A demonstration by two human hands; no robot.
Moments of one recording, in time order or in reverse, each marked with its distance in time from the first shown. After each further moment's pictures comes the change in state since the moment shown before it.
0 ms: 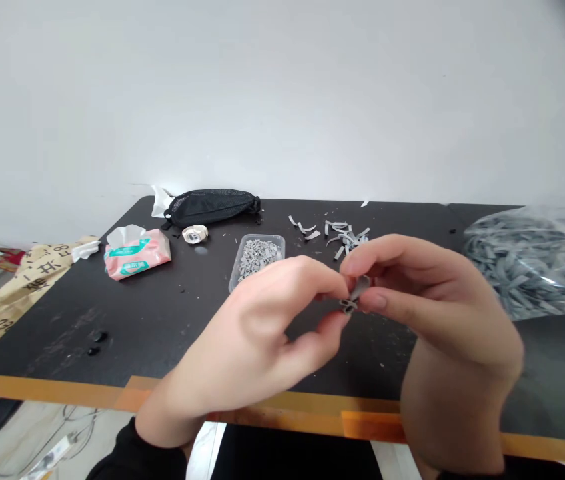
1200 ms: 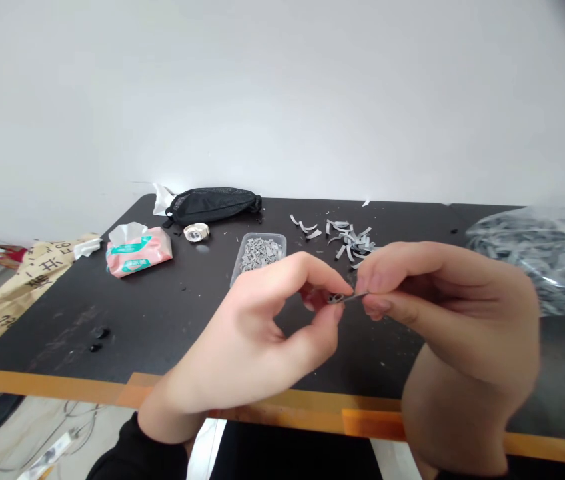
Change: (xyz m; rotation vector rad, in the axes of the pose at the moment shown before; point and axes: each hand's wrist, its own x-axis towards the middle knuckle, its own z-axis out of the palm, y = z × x) left_hand 0.003 0.004 -0.001 -0.182 0.087 -0.094; right_hand -0.011 -0.006 0.015 -0.316 0.229 -0.171
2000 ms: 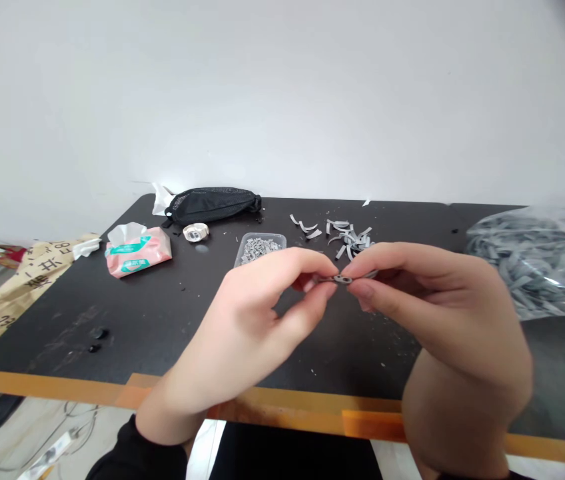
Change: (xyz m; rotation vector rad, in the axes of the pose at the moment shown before) left_hand 0.001 -0.006 0.000 0.212 0.054 0.019; right_hand 0.007 -0.002 0.001 -0.155 -0.006 0.117
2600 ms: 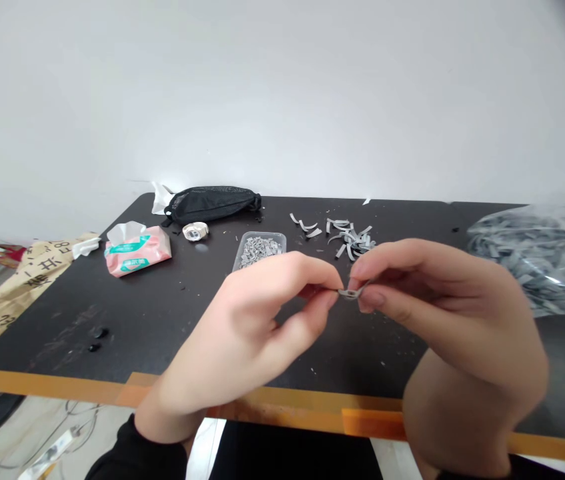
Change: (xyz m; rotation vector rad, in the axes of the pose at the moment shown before) left_hand -0.005 0.001 -0.007 0.020 -0.063 0.077; right_hand 0.001 -0.001 -0.005 0.058 -0.068 -0.042
